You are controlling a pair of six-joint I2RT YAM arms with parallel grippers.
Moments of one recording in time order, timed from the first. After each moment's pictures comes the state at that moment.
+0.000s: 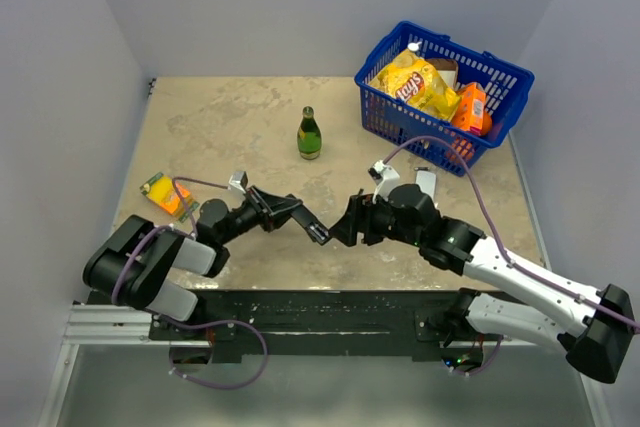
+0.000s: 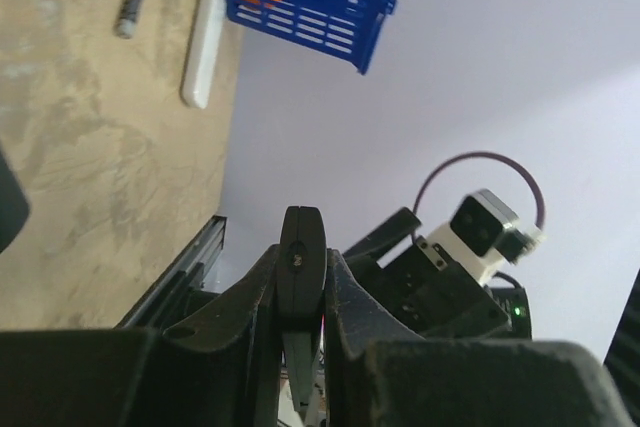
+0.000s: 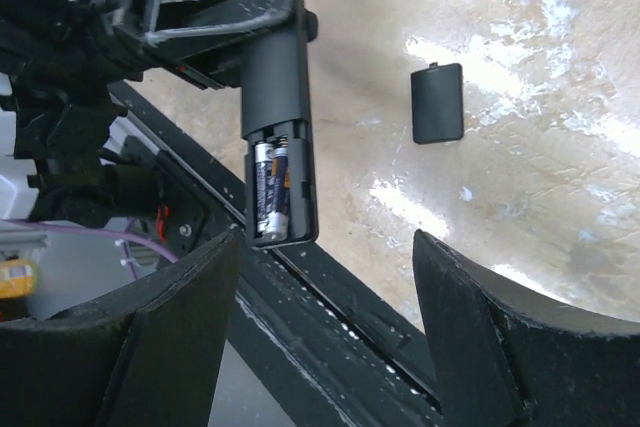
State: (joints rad) left arm -0.40 1.52 0.16 1.27 0.54 -1.72; right arm 0.88 0.95 0.72 -0.27 -0.07 0.68
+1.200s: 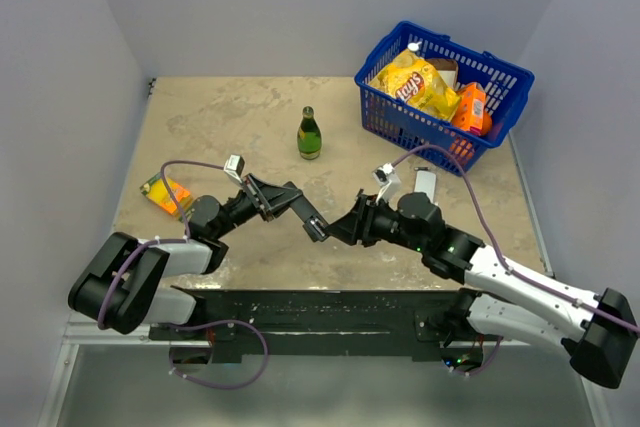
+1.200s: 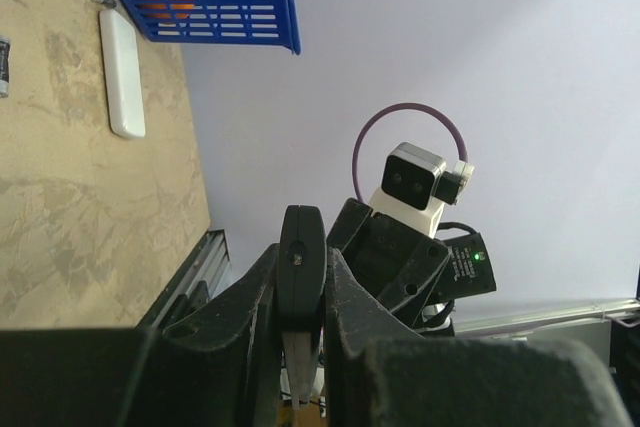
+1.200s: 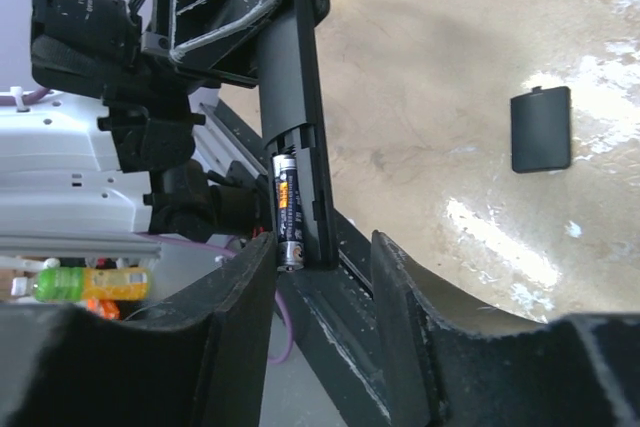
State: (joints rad) left arm -0.39 1.35 0.23 1.28 0.57 -1.59; right arm 0.88 0.90 0.58 0.00 -0.14 0.86
